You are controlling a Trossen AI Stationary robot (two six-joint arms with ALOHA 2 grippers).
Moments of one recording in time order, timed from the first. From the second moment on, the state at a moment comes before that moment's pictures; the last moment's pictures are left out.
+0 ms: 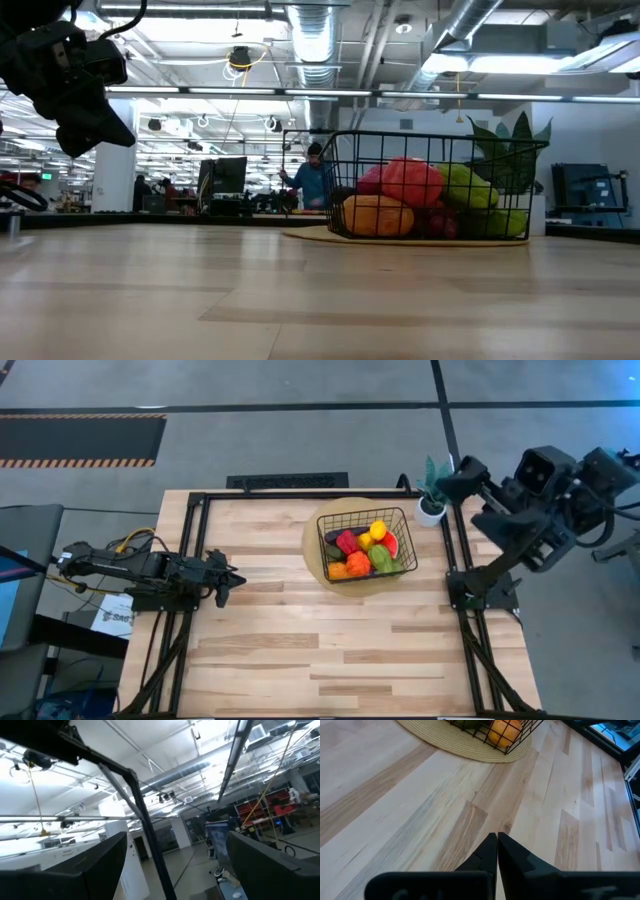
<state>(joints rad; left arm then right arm) -0.14 0.34 0.27 -0.53 -0.22 -0.65 0.49 1.36 2.15 -0.22 0.29 0.23</state>
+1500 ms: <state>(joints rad) -0.14 0.34 0.27 -0.55 -0.22 -0.65 0.60 1.07 1.51 -0.69 0.73 0.25</state>
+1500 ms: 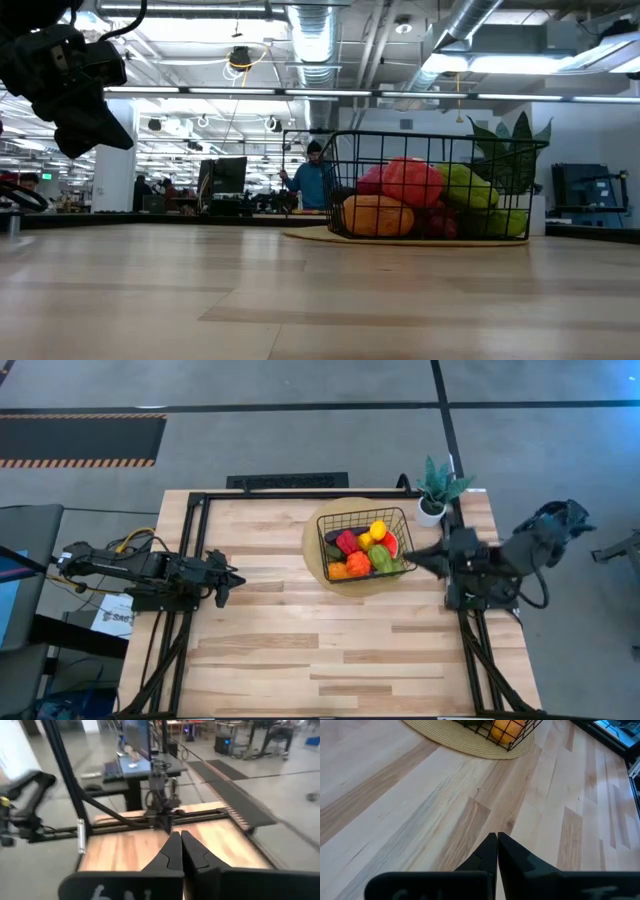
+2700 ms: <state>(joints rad) -0.14 0.34 0.27 -0.57 -0.22 -0.65 0.74 0.76 0.09 1.25 0.73 -0.16</state>
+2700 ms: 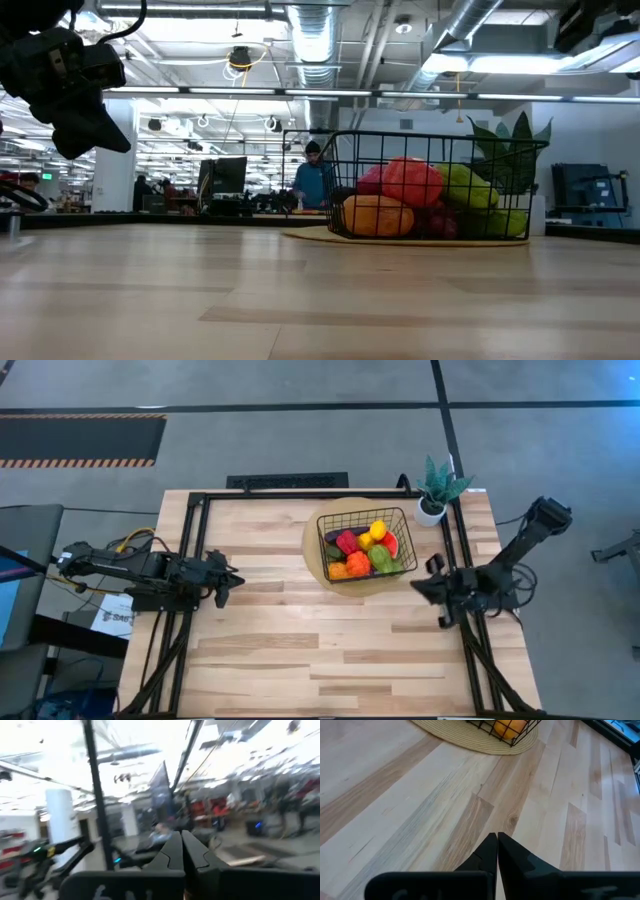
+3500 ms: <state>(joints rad) -0.14 0.34 0.27 -0.59 -0.22 -0.65 0.74 0.13 0.32 -0.12 0.60 0.13</state>
